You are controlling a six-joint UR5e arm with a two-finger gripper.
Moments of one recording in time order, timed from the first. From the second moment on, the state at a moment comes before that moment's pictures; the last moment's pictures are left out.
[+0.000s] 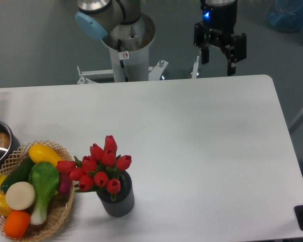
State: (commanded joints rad) arm 2.87 -1.41 -1.83 -1.10 1.30 1.78
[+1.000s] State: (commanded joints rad) arm 2.88 -1.43 -1.91 -1.06 0.89 1.46
